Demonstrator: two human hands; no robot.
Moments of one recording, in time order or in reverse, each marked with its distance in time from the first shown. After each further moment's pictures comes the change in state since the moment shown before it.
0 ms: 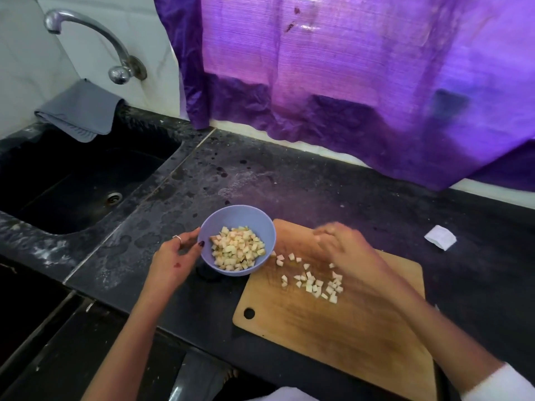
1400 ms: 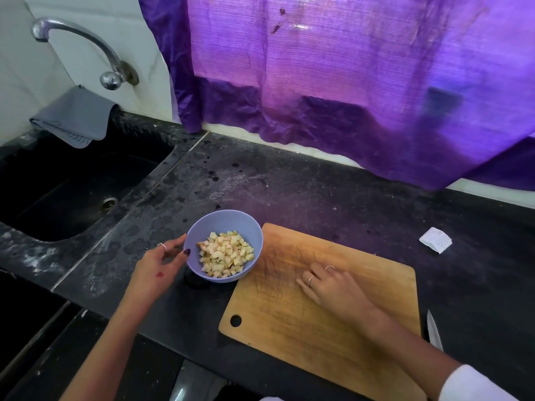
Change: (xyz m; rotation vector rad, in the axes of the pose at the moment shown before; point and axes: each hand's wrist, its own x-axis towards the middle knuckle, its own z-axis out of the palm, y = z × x) left_hand -0.006 0.009 -0.002 0.110 -0.028 -0.019; right_hand -0.019 0.064 0.068 -0.553 0.236 -0.520
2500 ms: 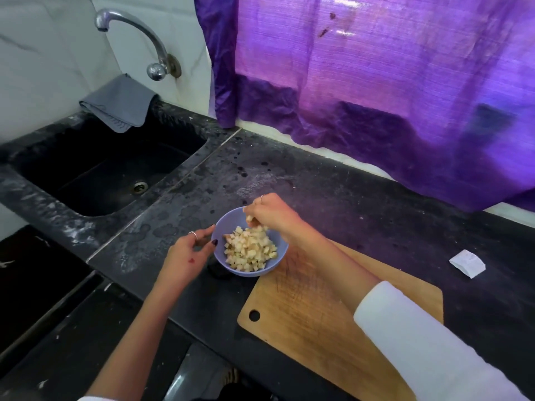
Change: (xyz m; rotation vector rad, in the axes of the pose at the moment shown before) left_hand 0.001 -0.005 0.003 -0.044 0.046 -0.023; right_hand 0.202 -0.073 -0.047 1.111 -0.444 0.656
